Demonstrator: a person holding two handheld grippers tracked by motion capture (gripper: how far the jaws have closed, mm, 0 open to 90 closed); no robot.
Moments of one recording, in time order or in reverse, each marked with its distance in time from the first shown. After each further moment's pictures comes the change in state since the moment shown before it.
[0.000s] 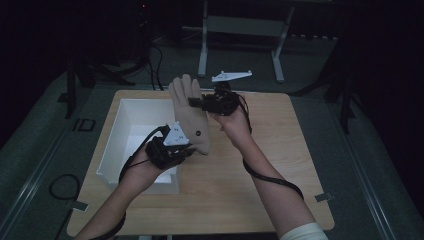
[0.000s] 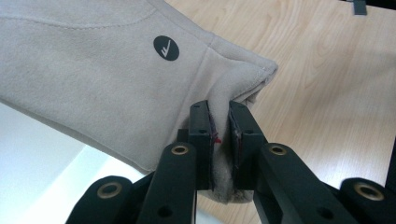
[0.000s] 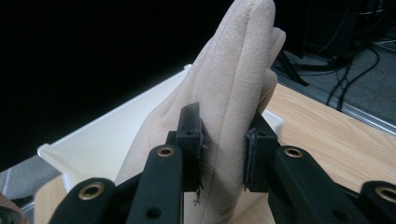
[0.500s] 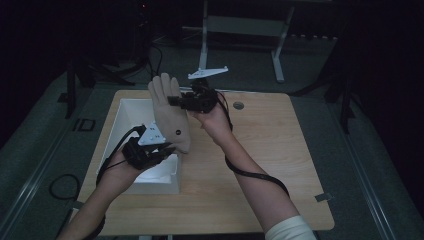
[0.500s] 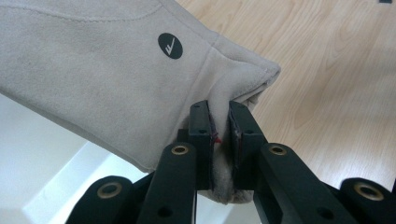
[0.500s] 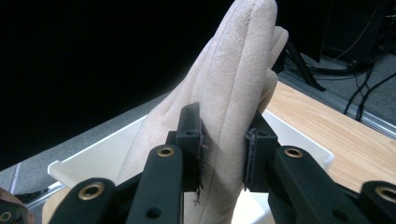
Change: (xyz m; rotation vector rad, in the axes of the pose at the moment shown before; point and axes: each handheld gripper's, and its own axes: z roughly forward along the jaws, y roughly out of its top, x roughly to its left) left arm 0.021 -0.031 -0.029 0.020 0.046 -0.041; right arm 0.027 0.018 0.042 0.018 0.039 -0.030
